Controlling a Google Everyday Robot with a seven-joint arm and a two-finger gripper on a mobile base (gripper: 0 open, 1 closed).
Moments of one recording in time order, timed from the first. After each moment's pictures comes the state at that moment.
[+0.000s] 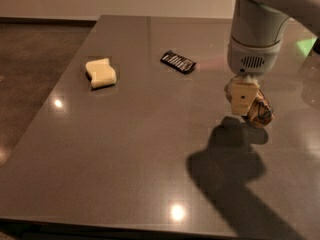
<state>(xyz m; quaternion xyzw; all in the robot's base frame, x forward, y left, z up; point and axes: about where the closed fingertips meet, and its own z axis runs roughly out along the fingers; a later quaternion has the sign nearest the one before) 0.490 -0.188 0.913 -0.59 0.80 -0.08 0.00</state>
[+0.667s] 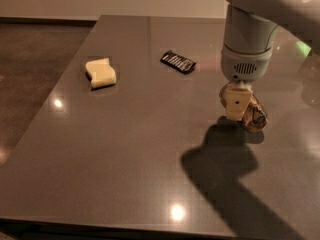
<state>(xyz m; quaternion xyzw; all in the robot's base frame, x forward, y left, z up) 0.489 -0.177 0.898 -0.60 0.79 -0.07 -0.01</state>
